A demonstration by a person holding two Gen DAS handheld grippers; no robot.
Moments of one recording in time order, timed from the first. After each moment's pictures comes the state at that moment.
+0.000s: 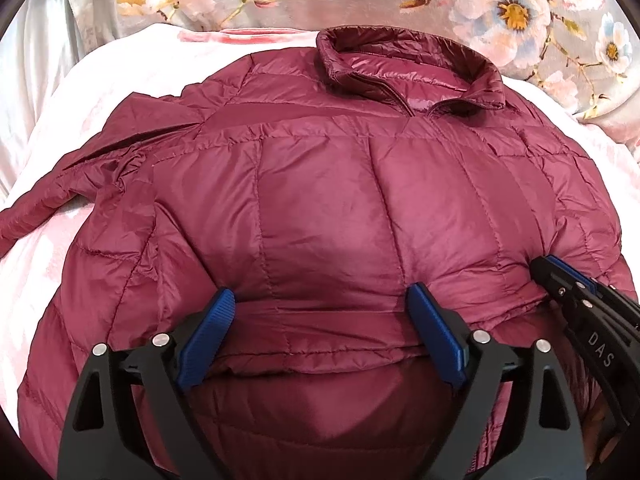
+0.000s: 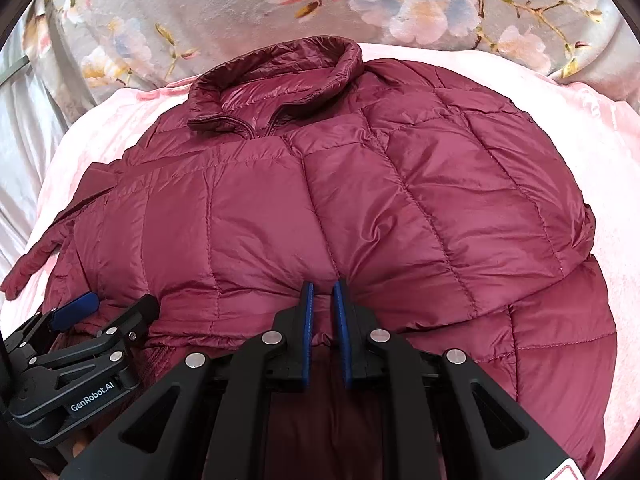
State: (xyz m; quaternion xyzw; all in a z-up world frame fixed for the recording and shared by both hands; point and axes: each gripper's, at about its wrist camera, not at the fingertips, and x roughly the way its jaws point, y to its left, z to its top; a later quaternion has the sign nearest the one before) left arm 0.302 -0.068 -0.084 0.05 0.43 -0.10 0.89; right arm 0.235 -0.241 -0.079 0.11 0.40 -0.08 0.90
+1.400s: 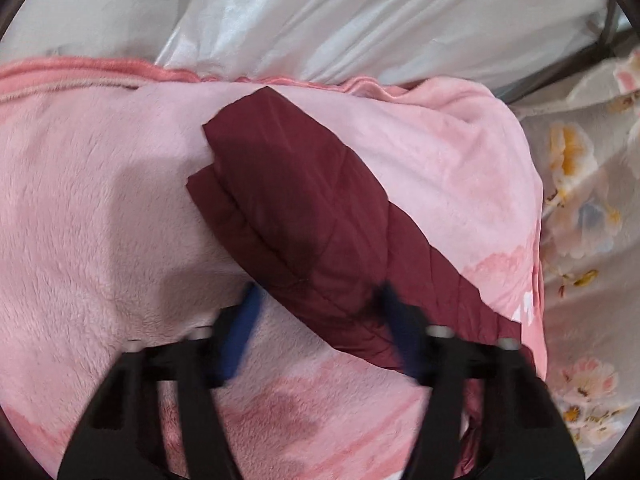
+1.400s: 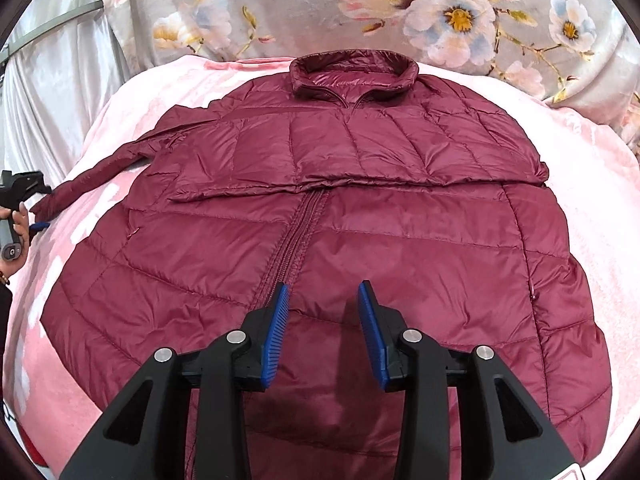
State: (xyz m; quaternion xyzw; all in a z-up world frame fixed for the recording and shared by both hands) left arm 0.360 0.420 -0.077 -0.42 0.40 0.15 0.80; right arm 0.112 -0.126 -0.051 0.06 0.40 -0.07 0.91
